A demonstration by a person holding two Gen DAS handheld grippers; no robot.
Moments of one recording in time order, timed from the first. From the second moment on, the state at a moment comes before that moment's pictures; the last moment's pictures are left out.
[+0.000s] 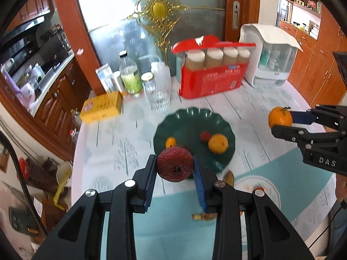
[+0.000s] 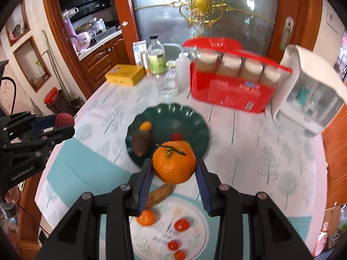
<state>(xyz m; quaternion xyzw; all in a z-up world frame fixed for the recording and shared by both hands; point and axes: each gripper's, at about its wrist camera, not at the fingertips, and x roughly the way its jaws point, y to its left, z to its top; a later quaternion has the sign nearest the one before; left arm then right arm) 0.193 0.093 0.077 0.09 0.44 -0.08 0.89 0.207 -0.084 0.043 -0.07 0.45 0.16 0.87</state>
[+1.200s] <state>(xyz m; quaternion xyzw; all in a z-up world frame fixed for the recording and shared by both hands) 0.400 0.059 -0.123 0.05 0.57 -0.12 0.81 0.383 -0.071 -0.133 -0.01 0.57 0.10 0.82</state>
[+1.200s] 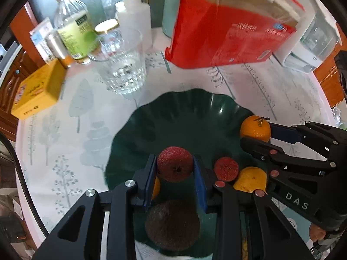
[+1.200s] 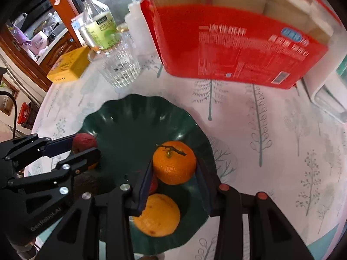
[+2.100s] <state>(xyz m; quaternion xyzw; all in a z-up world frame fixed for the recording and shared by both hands) 0.408 0.071 -0.139 0.02 0.57 -0.12 0.81 0.384 -0.070 -0.152 0.00 0.57 0.15 0.81</state>
